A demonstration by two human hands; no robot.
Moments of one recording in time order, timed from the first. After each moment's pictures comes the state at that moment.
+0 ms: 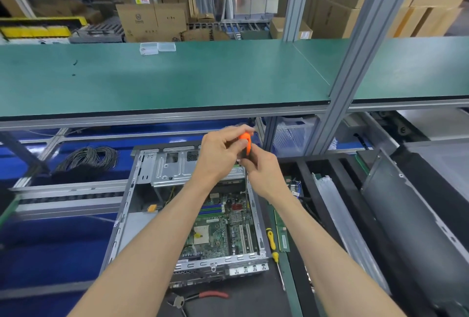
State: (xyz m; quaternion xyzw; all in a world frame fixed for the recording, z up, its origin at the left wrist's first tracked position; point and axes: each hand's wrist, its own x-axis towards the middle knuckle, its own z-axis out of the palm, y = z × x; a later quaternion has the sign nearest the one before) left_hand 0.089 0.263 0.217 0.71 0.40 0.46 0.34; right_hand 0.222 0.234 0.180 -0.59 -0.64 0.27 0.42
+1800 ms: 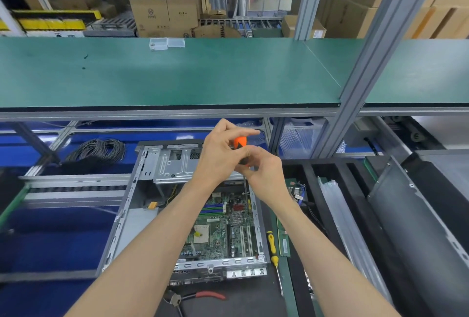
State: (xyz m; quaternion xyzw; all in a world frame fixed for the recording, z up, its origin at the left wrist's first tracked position) left_hand 0.091 0.272 0.209 0.71 0.42 0.48 0.31; right_hand 0.221 0.240 0.174 -0.57 -0.65 0.25 0.45
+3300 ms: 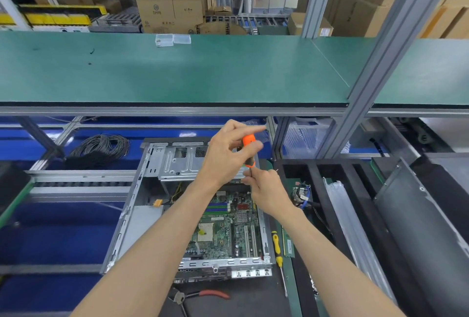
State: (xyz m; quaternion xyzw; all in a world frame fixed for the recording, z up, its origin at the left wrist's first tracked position) left_hand 0.084 0.265 0.211 0.69 0.36 0.49 0.38; right_hand 0.225 0.244 0.132 -0.61 -0.74 0.19 0.20
